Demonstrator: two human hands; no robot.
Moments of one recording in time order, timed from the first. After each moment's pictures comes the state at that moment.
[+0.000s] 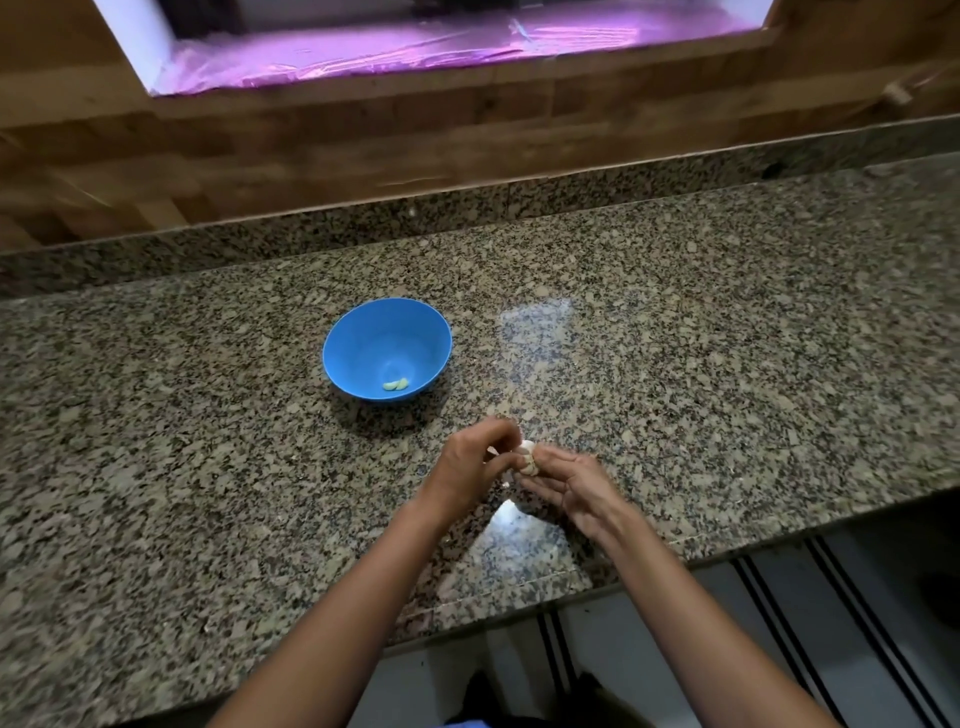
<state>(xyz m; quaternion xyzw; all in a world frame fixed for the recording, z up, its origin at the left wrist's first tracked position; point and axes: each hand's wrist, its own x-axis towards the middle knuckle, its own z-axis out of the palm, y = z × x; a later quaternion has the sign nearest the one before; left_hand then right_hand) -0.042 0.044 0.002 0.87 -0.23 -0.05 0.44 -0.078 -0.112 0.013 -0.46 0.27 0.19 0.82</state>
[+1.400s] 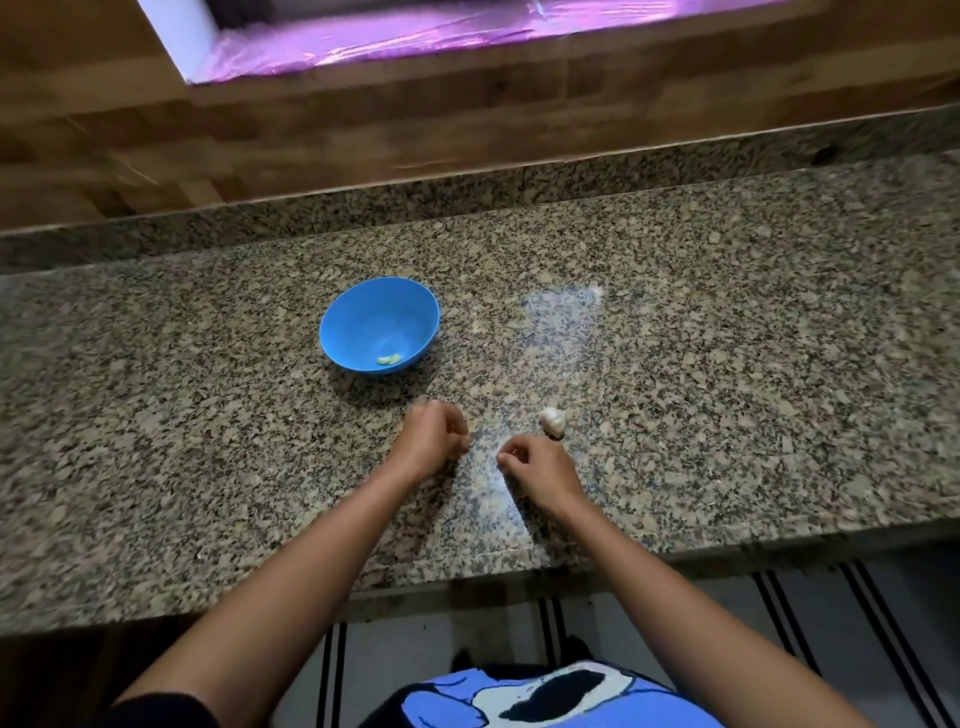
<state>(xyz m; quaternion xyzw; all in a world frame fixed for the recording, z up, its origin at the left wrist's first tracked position) -0.045 0.033 0.014 0.94 0.03 -0.13 0.33 -0.068 -0.130 -0.023 -0.90 0.00 0.14 0.41</state>
